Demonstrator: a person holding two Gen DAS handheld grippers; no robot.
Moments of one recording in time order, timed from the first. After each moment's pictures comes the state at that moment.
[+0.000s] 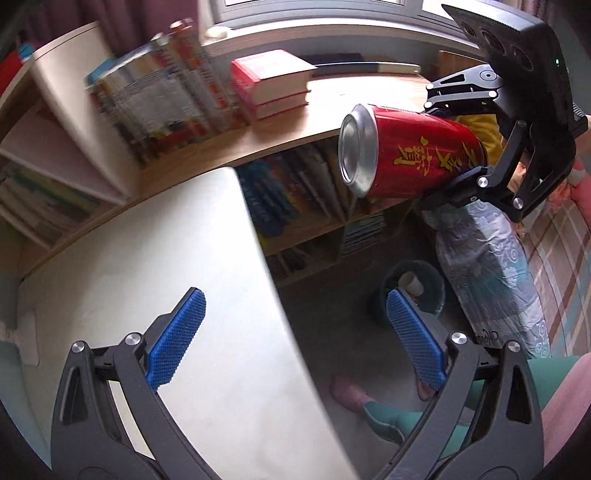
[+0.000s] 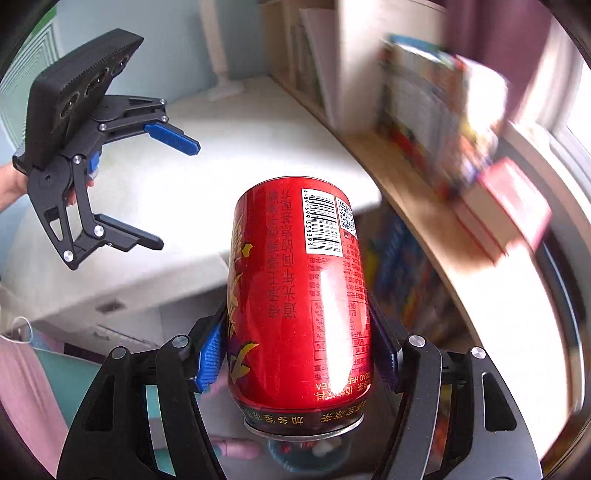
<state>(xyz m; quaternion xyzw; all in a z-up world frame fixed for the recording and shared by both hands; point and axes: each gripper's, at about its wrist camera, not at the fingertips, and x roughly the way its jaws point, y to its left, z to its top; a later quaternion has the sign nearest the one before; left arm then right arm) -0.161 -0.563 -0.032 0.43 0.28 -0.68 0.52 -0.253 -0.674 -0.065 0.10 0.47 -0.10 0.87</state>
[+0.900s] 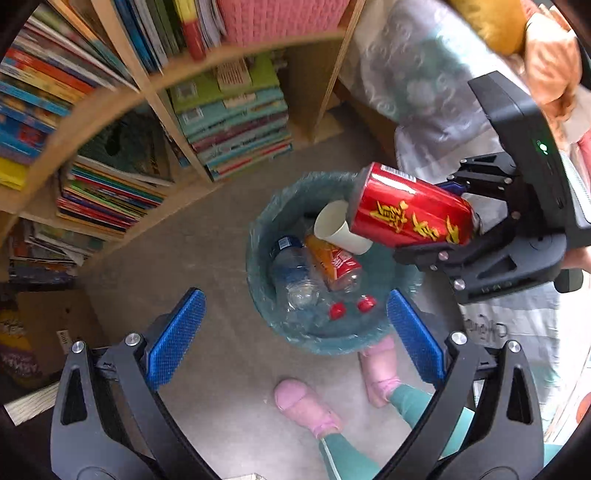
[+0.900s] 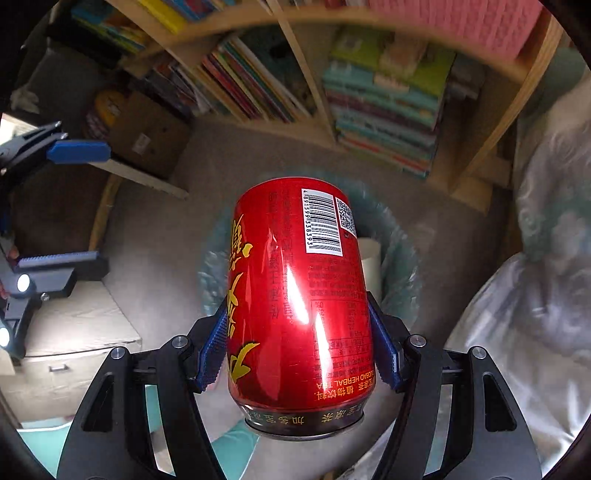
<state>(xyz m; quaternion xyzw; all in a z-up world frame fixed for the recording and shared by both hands) -0.406 -0.600 -0.463 0.52 0.38 -0.66 0.38 -0.494 -0.645 -0.550 0.41 0.52 -0.27 0.70</state>
